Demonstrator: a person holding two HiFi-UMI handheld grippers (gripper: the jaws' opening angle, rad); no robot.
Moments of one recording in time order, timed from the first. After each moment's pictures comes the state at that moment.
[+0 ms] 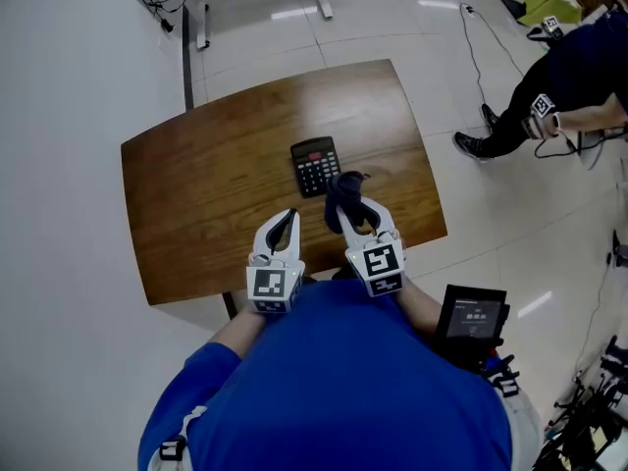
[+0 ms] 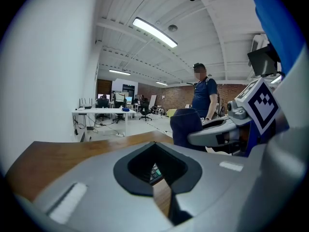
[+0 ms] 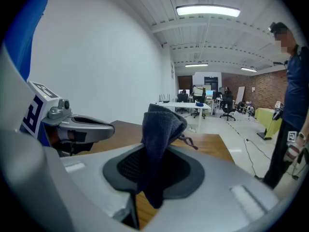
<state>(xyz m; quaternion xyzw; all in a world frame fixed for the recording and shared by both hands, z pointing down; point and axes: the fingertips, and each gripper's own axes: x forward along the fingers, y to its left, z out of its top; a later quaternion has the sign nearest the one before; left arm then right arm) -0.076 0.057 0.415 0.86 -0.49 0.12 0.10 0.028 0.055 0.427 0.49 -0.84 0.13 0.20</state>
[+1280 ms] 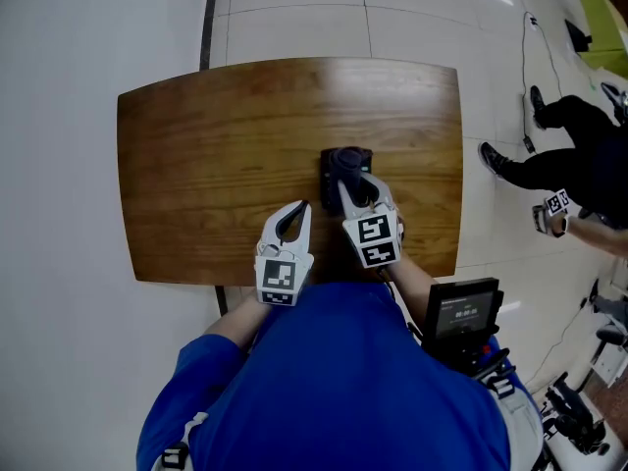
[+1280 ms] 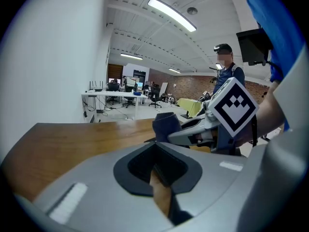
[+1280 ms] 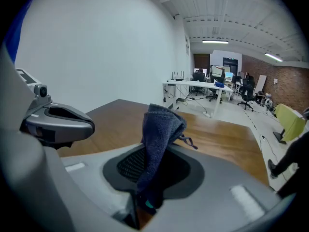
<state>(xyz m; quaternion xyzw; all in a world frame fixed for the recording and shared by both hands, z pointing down) -0.103 -0.018 0.500 0.82 -0.52 0.17 0.18 -0.025 -0.073 0.539 0.39 -0.85 0.17 0.31</state>
